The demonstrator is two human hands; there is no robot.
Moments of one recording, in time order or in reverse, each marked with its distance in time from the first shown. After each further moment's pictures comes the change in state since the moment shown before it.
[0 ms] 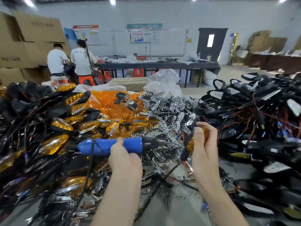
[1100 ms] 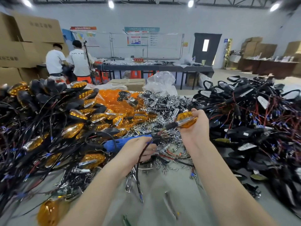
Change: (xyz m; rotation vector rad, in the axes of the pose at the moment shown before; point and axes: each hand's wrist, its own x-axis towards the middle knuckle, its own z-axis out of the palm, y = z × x) left_hand -0.066 0.042 -0.039 1.123 -0.677 -0.201; right_hand 0.012 -0.067 0.011 0.849 0.168 0.544
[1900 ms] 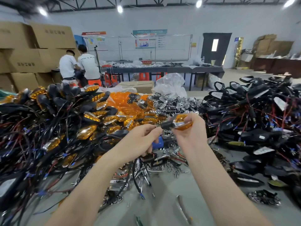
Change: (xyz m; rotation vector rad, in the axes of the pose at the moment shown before) left_hand -0.033 0.042 -0.022 0.648 -0.025 0.447; right_hand -0.018 0.028 0.021 0.096 -0.144 0.122
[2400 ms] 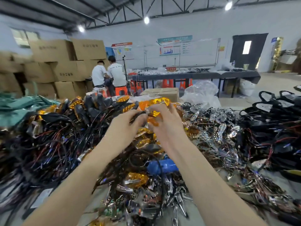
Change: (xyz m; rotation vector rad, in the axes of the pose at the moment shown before) left_hand 0.012 -0.024 -0.130 0.498 0.547 0.152; right_hand 0.025 0.105 0.109 -0.341 -0.336 0.156
